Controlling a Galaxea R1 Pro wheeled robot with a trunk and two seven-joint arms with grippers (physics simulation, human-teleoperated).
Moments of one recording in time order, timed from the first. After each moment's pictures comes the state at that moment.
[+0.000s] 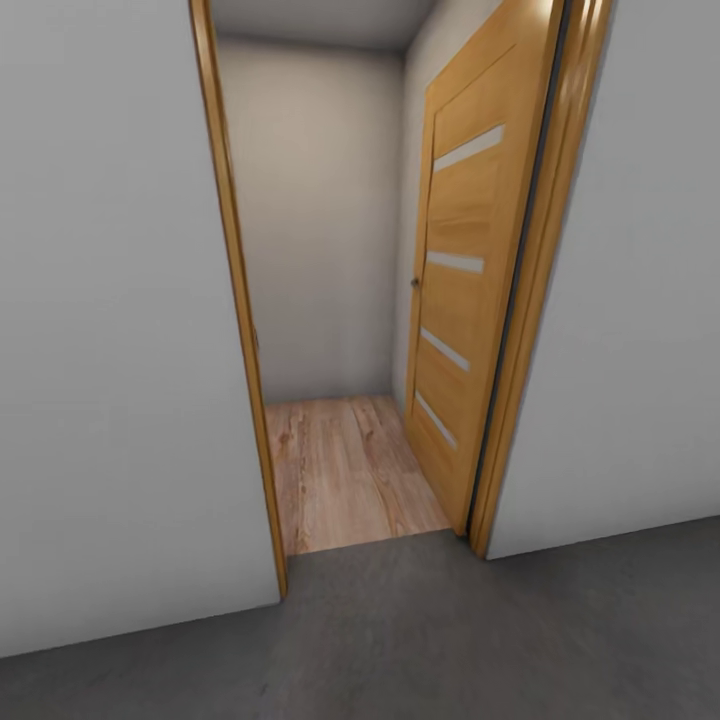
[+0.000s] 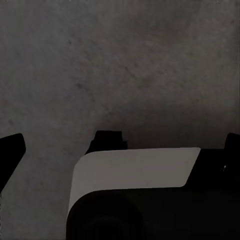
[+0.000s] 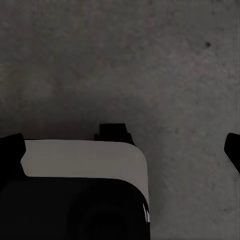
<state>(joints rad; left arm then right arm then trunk) -0.20 -0.04 -0.06 0.00 0.05 -0.11 0.09 -0.17 0.00 1.11 -0.01 -1.09 -0.14 -0.10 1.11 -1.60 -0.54</state>
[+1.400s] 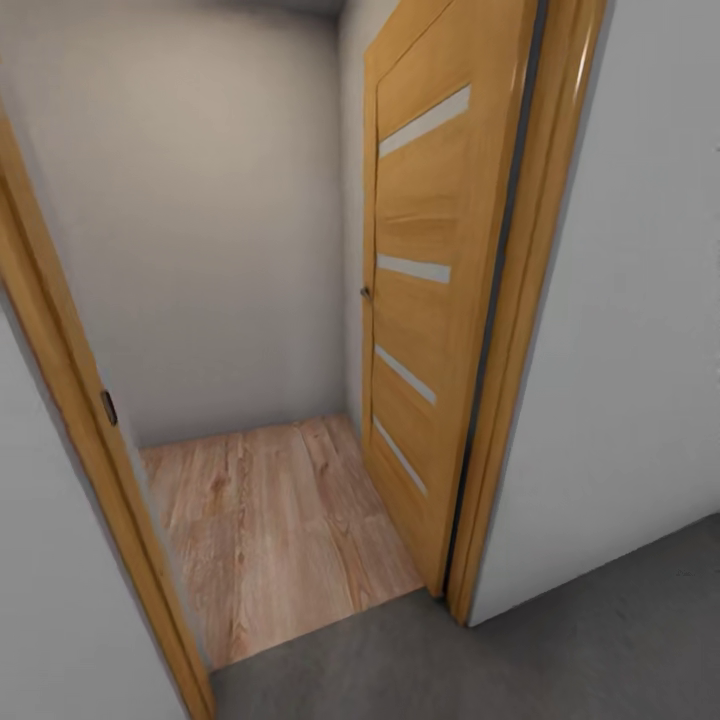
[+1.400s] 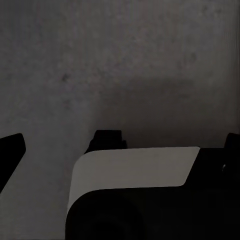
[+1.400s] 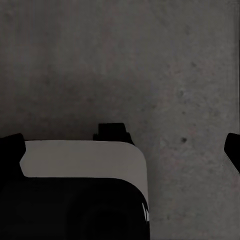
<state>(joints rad) -0.20 -0.04 -0.06 0.00 0.05 -0.10 0.09 -0.17 0.00 1.11 -0.01 -1.10 -0.14 -0.10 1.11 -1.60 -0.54</state>
